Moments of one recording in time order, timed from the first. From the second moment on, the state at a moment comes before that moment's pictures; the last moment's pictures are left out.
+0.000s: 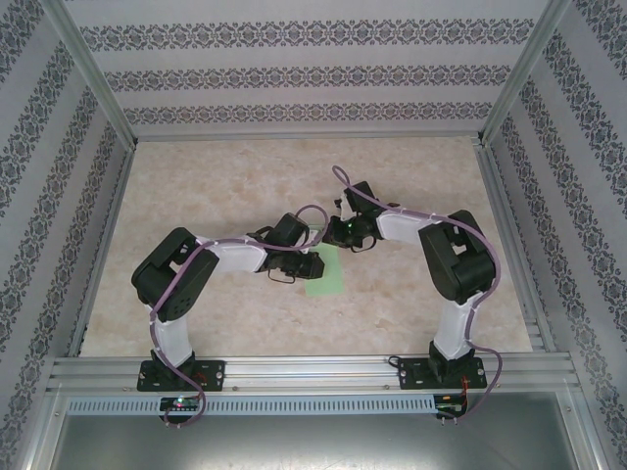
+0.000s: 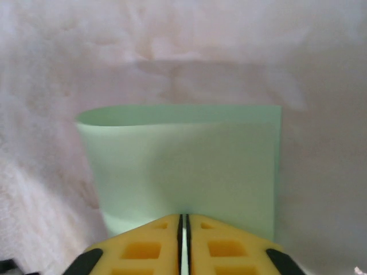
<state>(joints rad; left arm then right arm) -0.66 1.86 0.97 -0.10 0.44 -0.51 0.44 1.88 1.10 -0.25 -0.48 0.59</state>
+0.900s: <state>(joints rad) -0.68 1.86 1.01 -0.16 0.37 -0.50 0.53 1.61 0.75 -0.30 -0.46 0.62</state>
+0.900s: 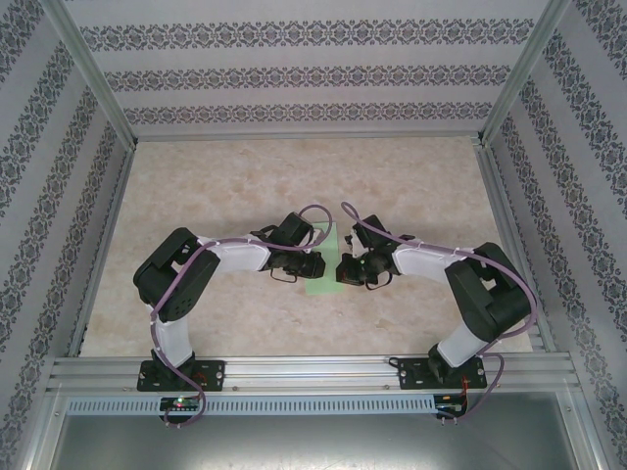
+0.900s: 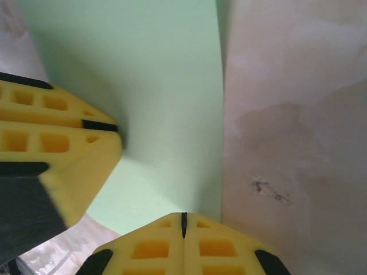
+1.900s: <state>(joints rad) -0.57 1.93 1.09 -0.15 0.35 -0.48 0.53 1.63 0.76 -0.32 -0.43 0.58</state>
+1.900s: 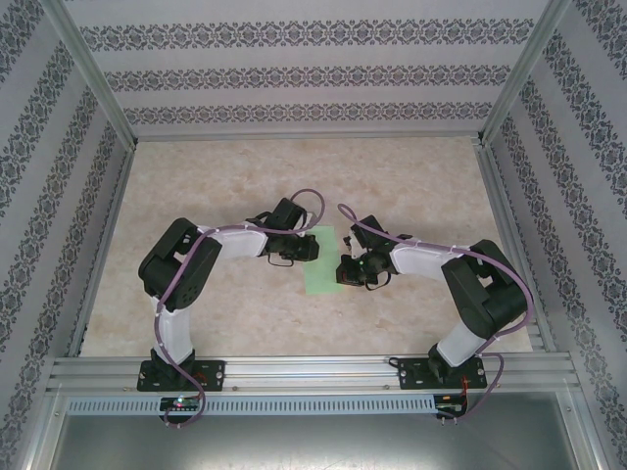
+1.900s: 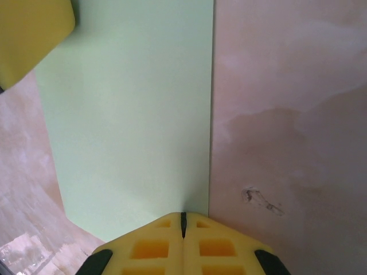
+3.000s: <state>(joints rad) -0.40 1.95 1.01 0.14 0.34 -0.58 0.53 1.63 0.75 -0.28 -0.41 0.57</state>
